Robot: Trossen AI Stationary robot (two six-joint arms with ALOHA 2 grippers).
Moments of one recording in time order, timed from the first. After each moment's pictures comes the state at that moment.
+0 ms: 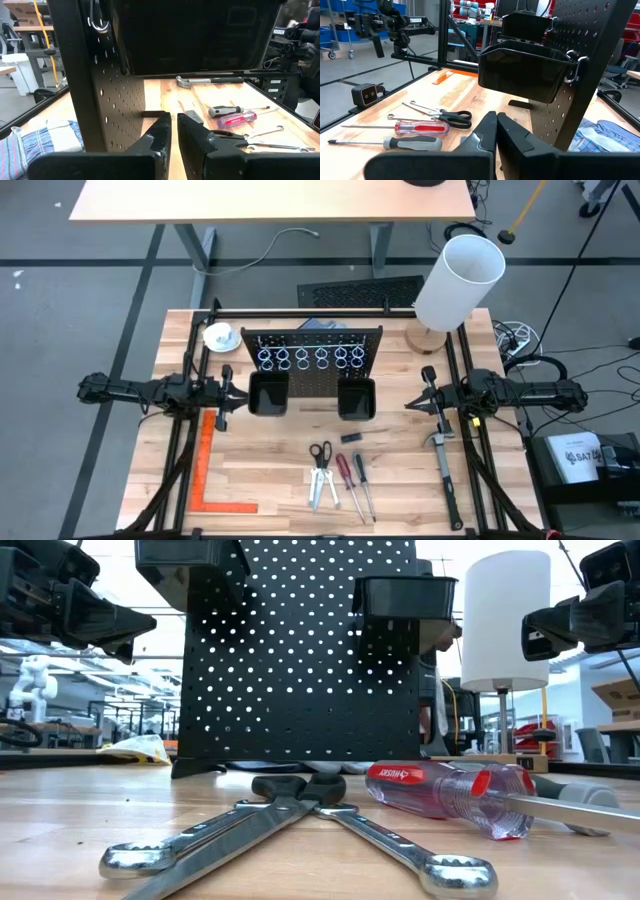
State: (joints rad) left arm -0.12 0.06 0.00 0.03 -0.08 0.03; right arm 0.00 0.06 0.03 0.01 -0.21 -0.12
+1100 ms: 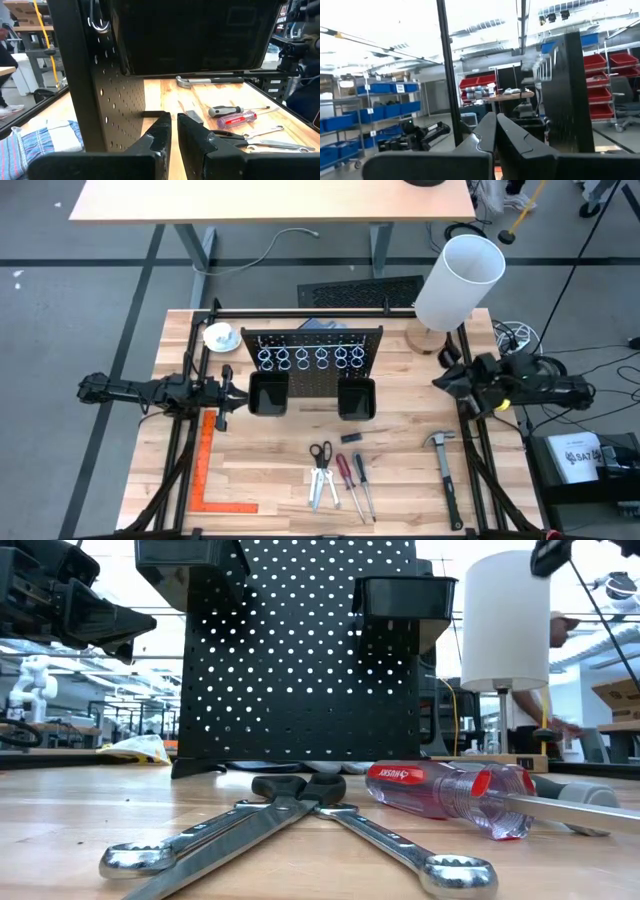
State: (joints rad) left arm -0.12 0.06 0.00 0.03 -0.08 0.03; right arm 0.00 0.16 0.34 0.22 -0.19 0.24
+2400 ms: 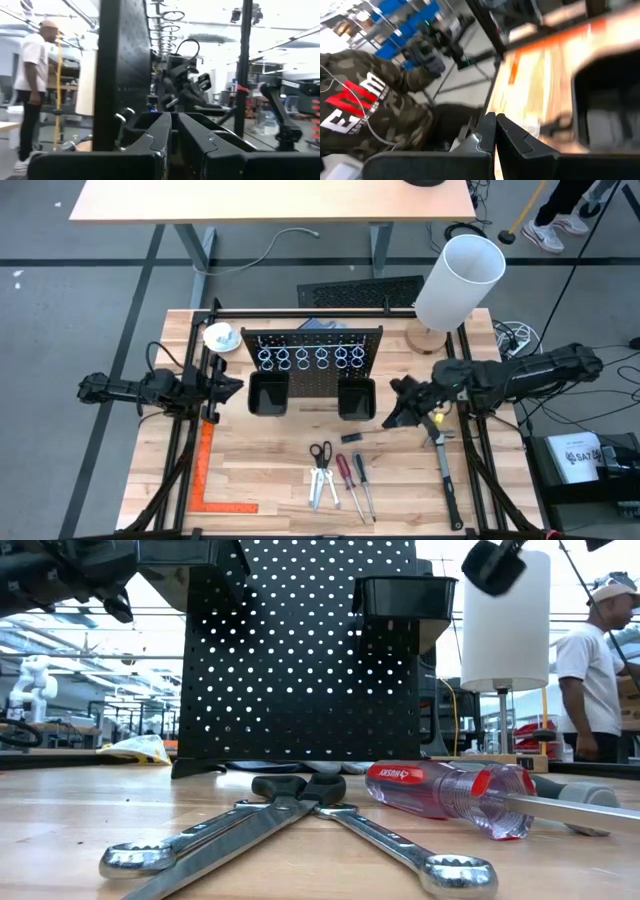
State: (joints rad) left arm -0.12 0.06 0.00 0.41 -0.10 0.00; right arm 0.15 0.92 0.68 -0.01 -0.37 0.55
